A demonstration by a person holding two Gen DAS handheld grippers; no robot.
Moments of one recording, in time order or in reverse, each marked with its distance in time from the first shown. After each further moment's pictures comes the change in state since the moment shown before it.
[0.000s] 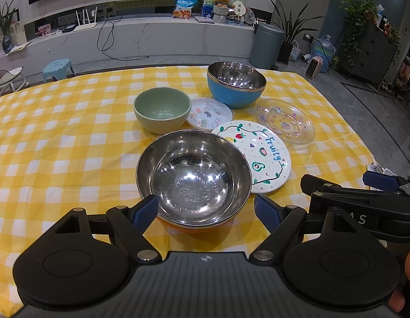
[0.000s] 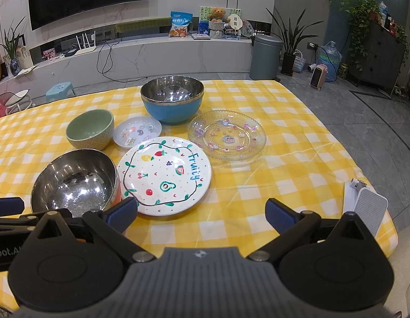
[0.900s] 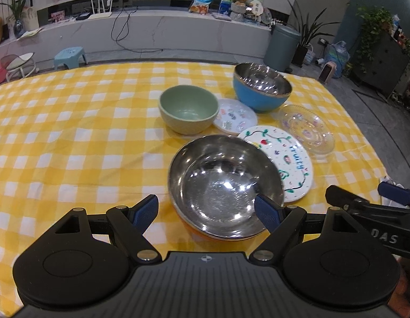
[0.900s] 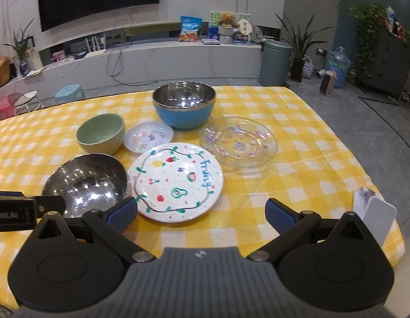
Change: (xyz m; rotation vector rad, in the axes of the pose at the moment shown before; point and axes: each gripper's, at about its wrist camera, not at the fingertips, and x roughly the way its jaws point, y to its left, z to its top) left arm 0.011 0.034 0.005 -0.077 0.031 0.022; right arm 0.002 0.011 0.000 -0.022 -0.025 0.050
